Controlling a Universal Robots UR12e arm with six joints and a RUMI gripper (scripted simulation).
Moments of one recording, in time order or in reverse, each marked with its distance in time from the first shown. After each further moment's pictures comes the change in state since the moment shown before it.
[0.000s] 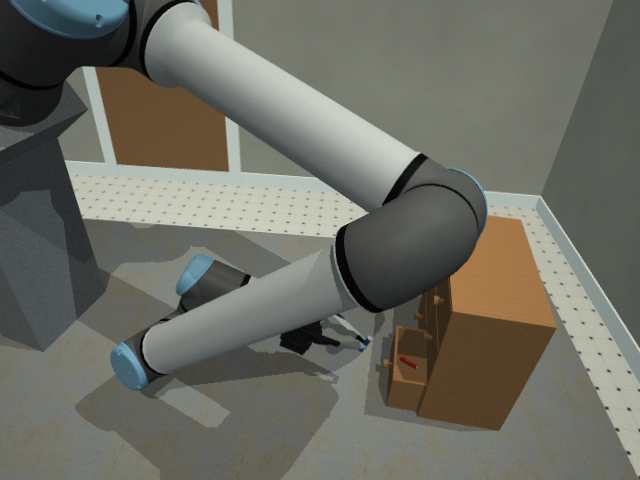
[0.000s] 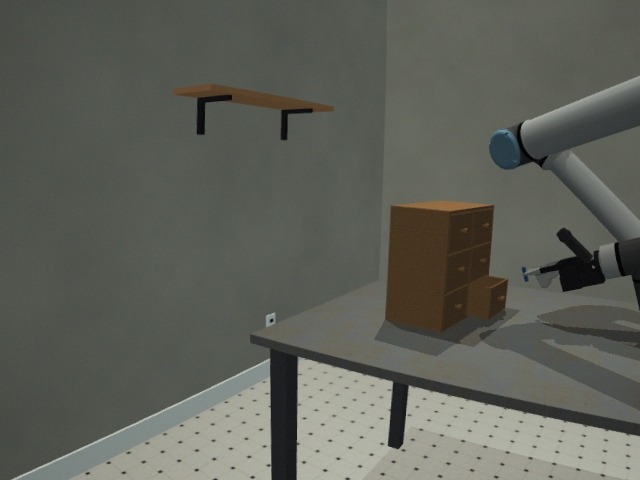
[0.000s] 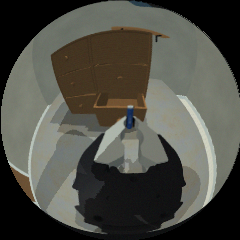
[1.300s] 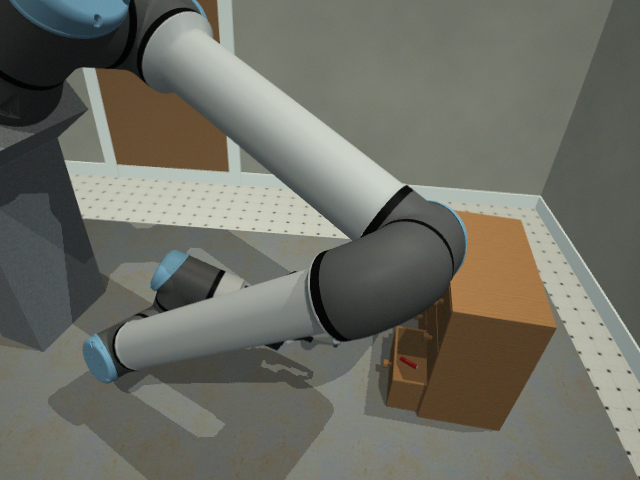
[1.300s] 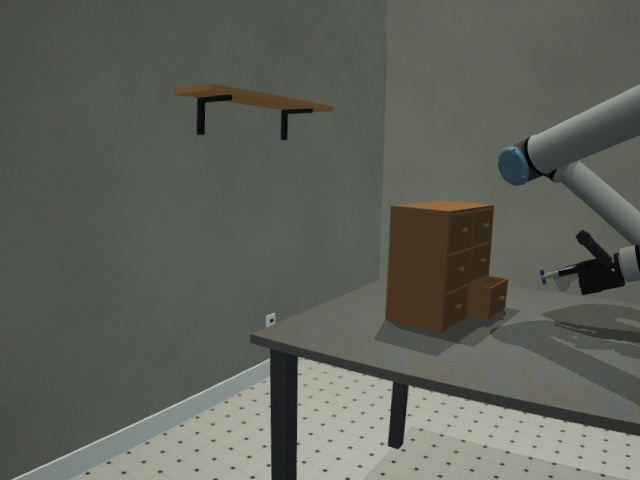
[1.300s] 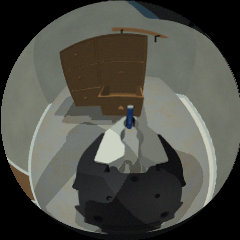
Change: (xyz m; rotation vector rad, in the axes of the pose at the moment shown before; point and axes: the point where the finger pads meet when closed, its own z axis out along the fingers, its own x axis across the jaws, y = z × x) arm 0.000 0.018 -0.050 0.000 0.000 0.000
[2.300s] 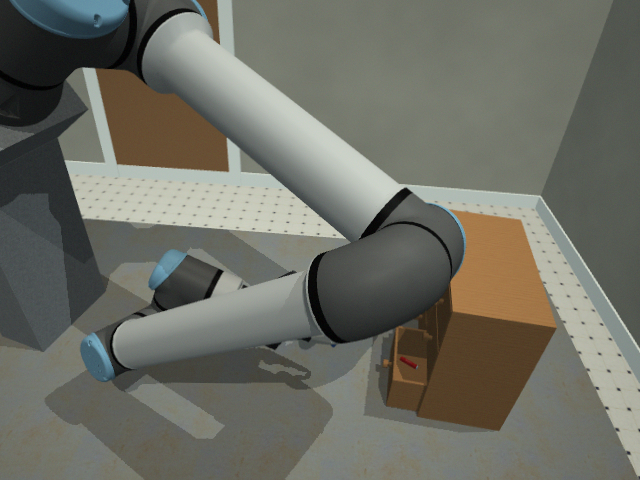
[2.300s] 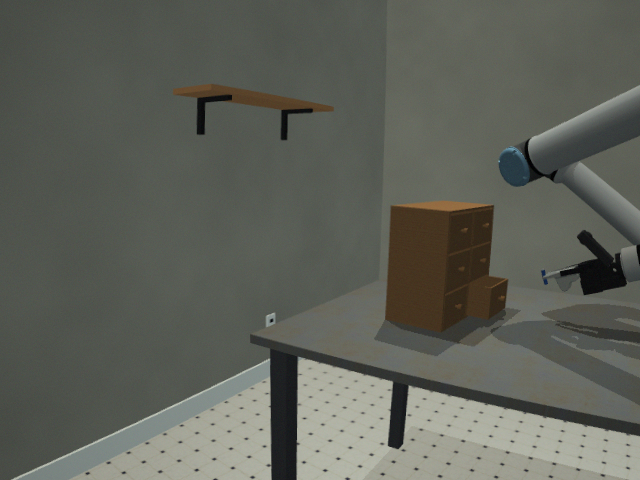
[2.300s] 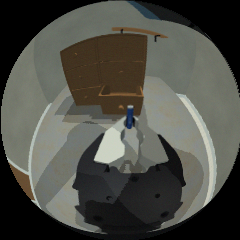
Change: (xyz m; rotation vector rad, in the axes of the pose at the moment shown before) arm 0.000 0.001 -0.004 -0.004 0.000 0.000
